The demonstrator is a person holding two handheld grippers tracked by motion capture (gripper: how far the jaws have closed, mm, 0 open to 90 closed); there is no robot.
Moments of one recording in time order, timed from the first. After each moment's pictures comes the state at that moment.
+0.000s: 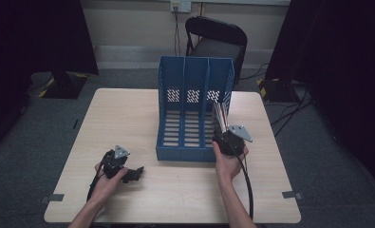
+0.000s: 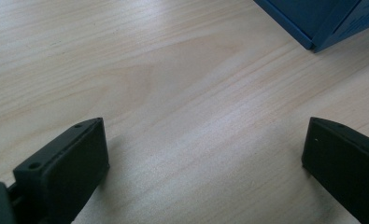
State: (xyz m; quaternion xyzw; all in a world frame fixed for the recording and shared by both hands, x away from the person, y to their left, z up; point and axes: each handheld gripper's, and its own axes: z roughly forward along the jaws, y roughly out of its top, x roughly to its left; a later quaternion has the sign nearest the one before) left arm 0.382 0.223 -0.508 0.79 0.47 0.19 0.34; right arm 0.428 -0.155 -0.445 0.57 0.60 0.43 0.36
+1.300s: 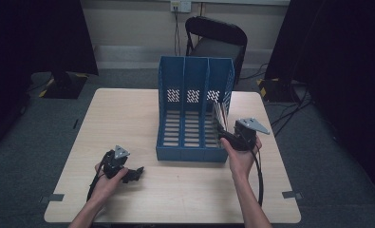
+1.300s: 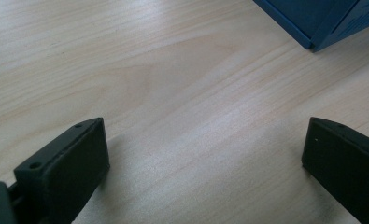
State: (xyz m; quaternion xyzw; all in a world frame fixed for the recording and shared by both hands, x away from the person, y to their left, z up) left arm 0.382 0.224 -0.507 0.80 0.47 0.19 0.34; right arm 0.422 -0.184 -0.402 0.52 0.64 0.48 0.31
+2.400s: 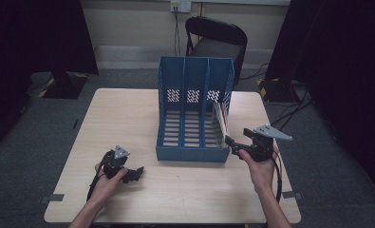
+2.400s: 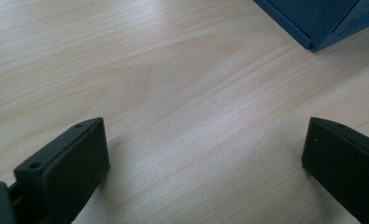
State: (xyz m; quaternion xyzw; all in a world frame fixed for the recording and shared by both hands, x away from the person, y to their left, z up) left arm 0.382 0.224 -0.507 0.80 0.47 0.19 0.34; right arm 0.385 -0.227 -0.389 0.46 0.69 0.51 0.23
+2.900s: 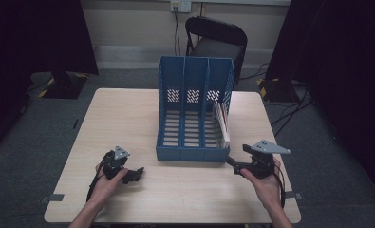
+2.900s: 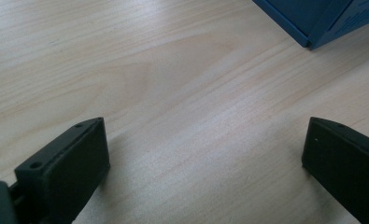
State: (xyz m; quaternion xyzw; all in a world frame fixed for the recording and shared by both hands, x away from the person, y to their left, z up) left arm 0.379 0.223 -0.507 0.80 0.47 0.19 0.34; right arm 0.353 -0.231 -0.413 0.42 0.75 0.46 0.21
